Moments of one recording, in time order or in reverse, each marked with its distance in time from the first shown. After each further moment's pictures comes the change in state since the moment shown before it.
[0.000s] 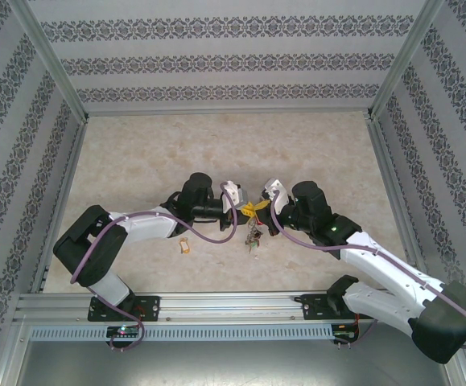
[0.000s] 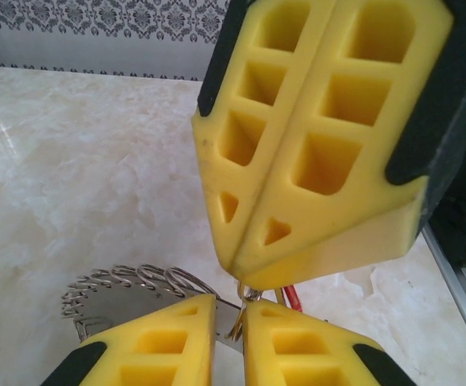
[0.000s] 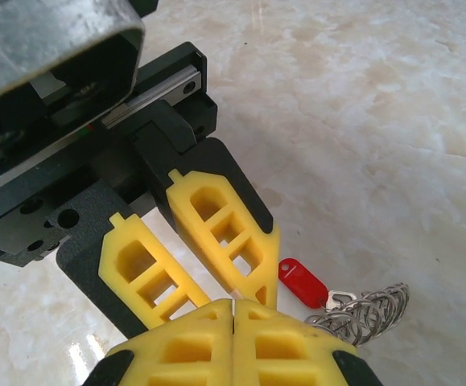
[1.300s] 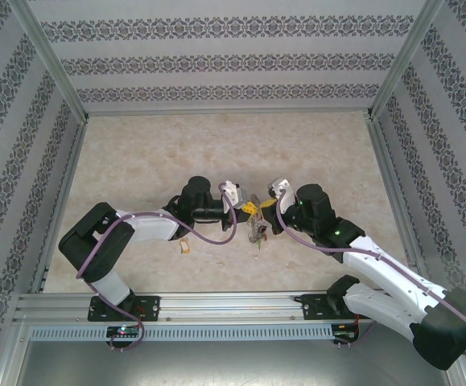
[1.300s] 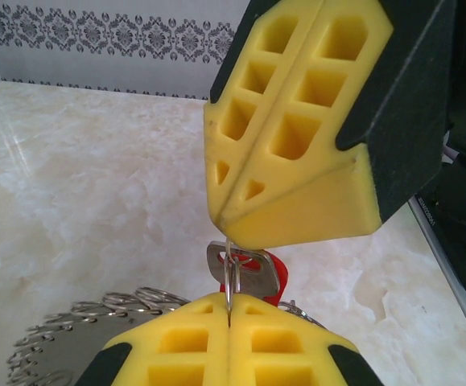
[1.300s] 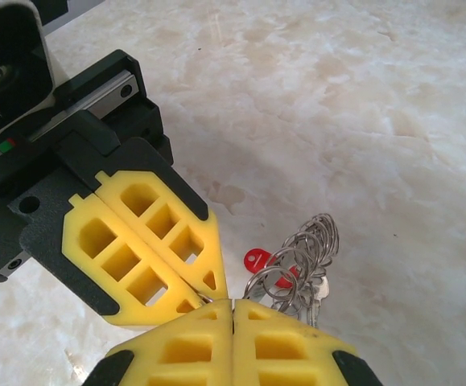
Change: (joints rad) left arm -0.003 0.043 -0.043 0.186 -0.023 -0.088; right arm -0.029 -0.046 -0.046 0.019 0.080 0.063
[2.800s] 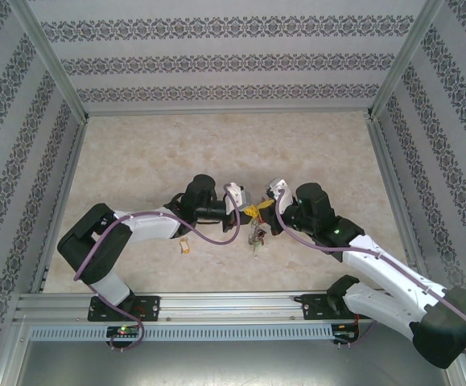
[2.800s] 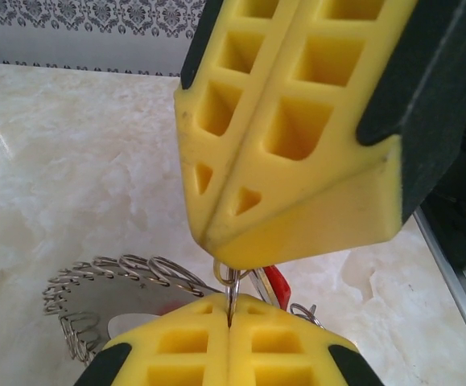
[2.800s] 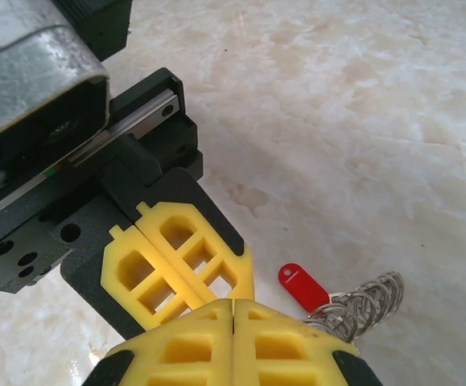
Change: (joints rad) left arm -0.018 -0.014 0.048 -0.152 0.006 0.069; right arm 0.009 0.007 0.015 -0.007 -0.048 -0.007
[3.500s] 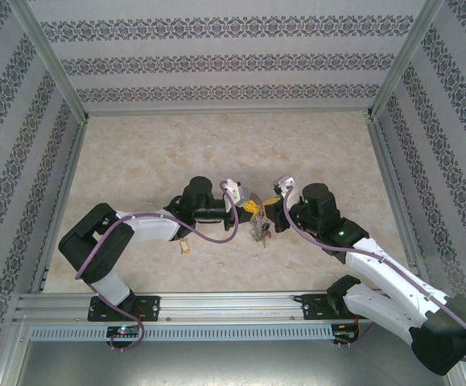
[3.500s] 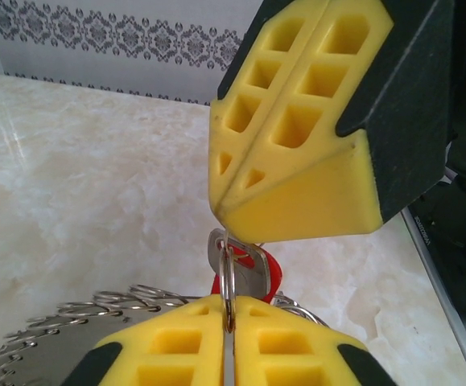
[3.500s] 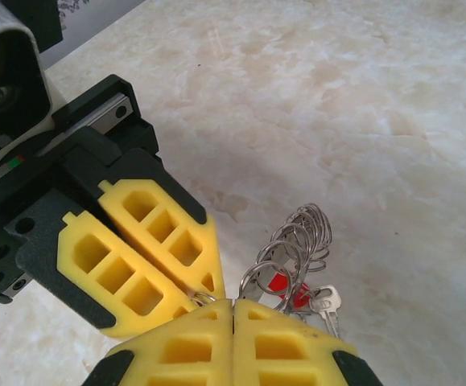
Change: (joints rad) left arm -0.001 0.008 -0.036 0.142 -0.034 -0.123; right arm -0.055 -0.031 -0.021 0.009 -0.010 0.060
